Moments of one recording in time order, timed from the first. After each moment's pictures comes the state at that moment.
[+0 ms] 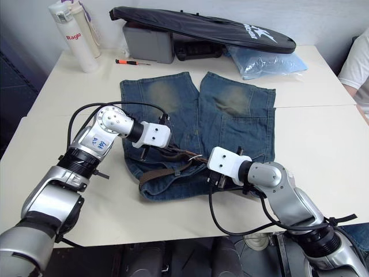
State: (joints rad) left arm -0.99 0.52 -0.41 0.58 0.12 -0.23 -1.24; right arm -0.35 -0.71 0.30 -0.46 -0.04 0.53 0.74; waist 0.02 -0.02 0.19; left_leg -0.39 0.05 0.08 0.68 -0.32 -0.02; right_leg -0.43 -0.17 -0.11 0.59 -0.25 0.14
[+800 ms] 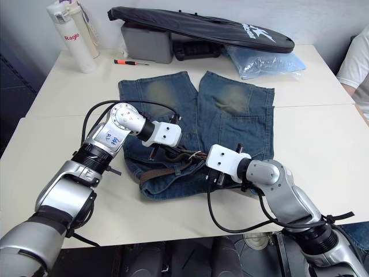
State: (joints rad) left arm -1.05 0.42 -0.41 0.63 0.16 -0.16 -1.29; right arm -0.37 -0.68 0.31 -0.46 -0.09 0.55 0.74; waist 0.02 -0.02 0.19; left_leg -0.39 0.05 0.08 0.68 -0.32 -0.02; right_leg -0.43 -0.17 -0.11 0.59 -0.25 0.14
